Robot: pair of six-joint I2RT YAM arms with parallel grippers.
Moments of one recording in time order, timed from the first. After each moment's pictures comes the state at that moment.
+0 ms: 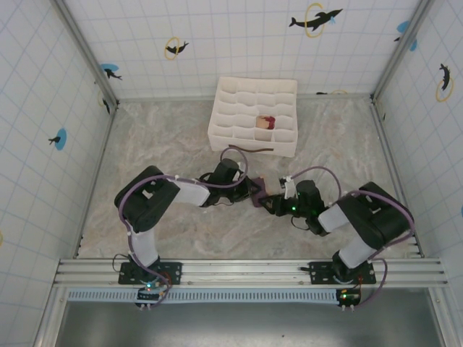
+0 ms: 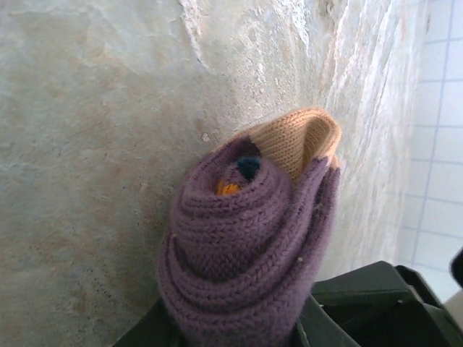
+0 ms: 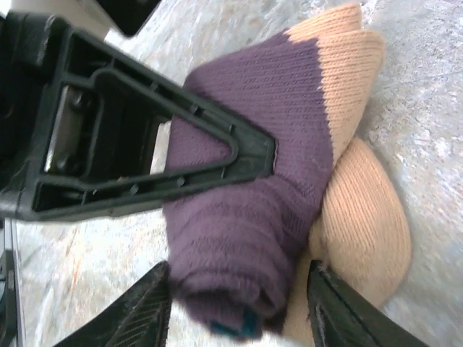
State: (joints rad) left arm -0.78 1.88 0.84 0.31 0.41 -1.01; right arm 0.55 1.57 0.22 0.80 -0.48 0.55
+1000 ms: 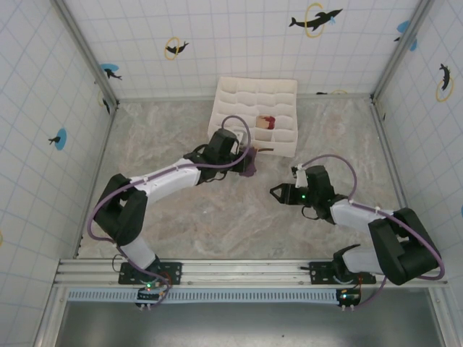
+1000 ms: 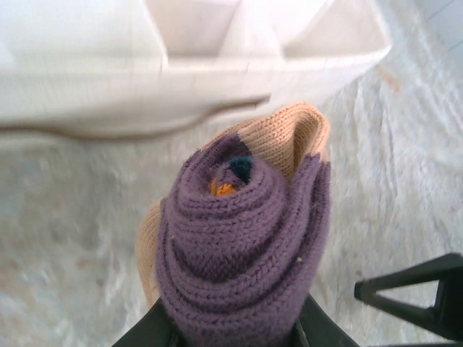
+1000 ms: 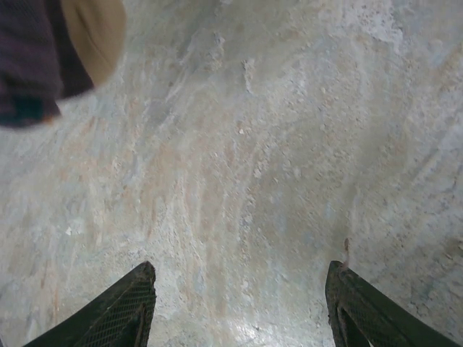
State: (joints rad) left arm -0.72 1.68 1.16 -0.17 0.13 -0.41; right arm 0.42 1.31 0.39 0.20 -0.44 0.50
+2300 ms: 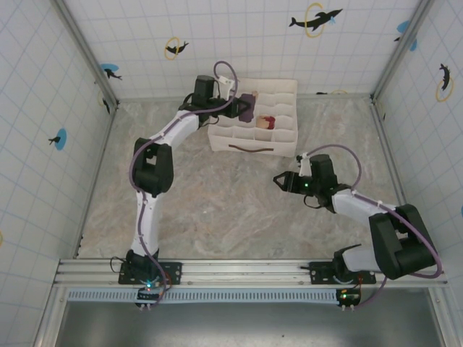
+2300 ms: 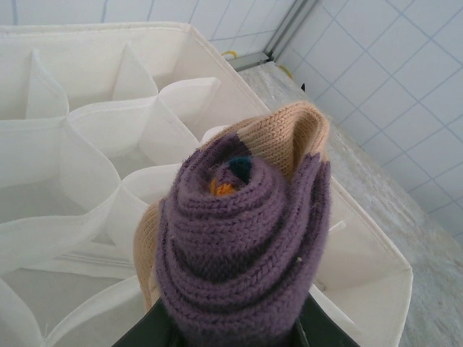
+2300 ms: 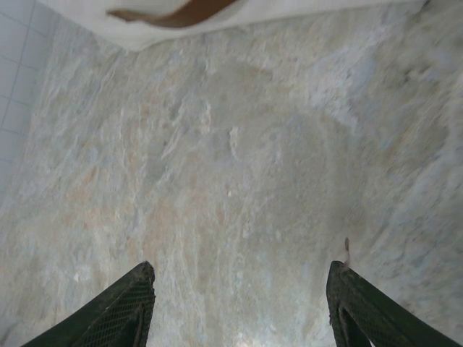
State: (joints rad) left arm -0.38 2.33 1.98 -0.17 0.74 -0.16; right arm 0.33 1.34 0.51 0.11 -0.45 0.50
